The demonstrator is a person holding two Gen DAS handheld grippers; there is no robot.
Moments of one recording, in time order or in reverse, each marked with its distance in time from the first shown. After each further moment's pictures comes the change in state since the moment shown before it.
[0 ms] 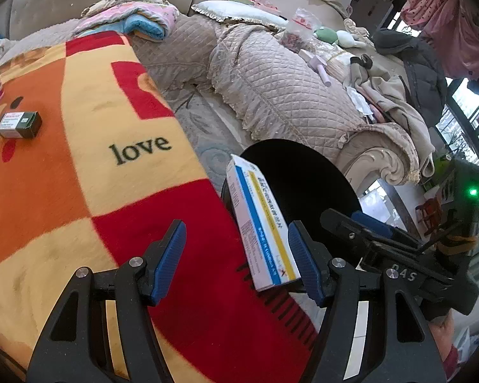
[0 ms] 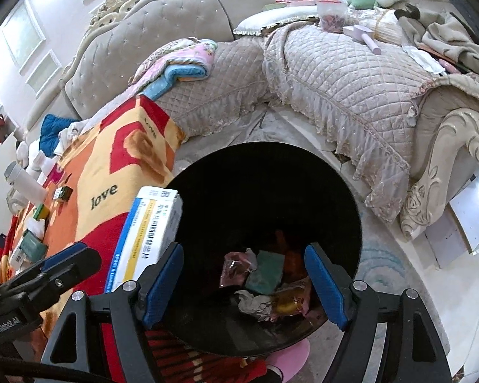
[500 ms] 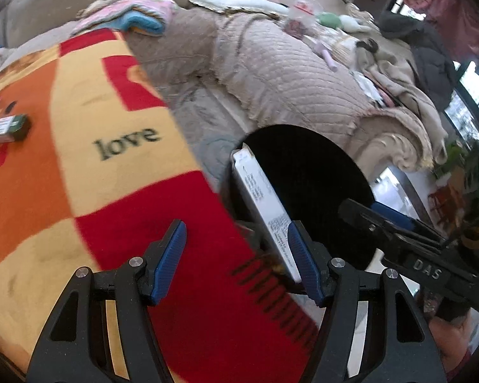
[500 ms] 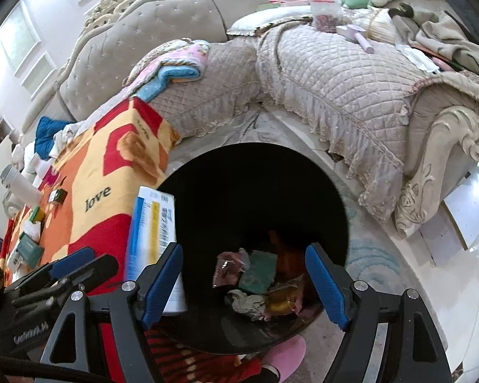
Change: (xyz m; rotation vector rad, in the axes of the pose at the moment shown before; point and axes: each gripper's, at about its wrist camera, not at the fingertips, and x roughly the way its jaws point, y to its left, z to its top) left arm 0.023 -0.017 0.000 0.045 0.046 0.047; right arm -0.003 -0.017 0.001 0.038 -0.002 -0.043
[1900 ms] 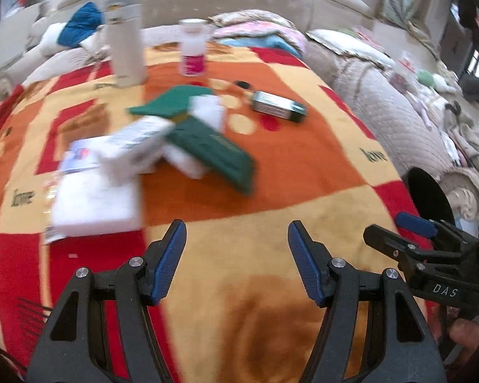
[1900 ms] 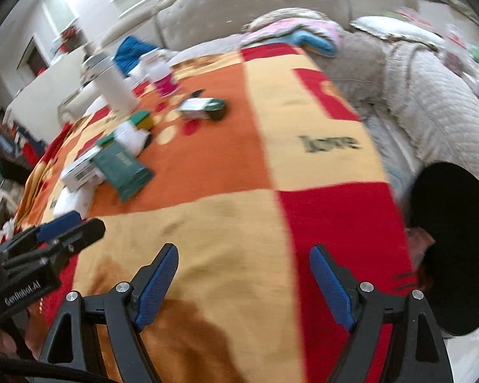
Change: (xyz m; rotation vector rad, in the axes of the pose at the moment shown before) left arm -0.158 0.204 -0.088 -0.265 -0.150 0.363; right arm 0.029 0.245 -0.061 -0.422 0.137 0.246
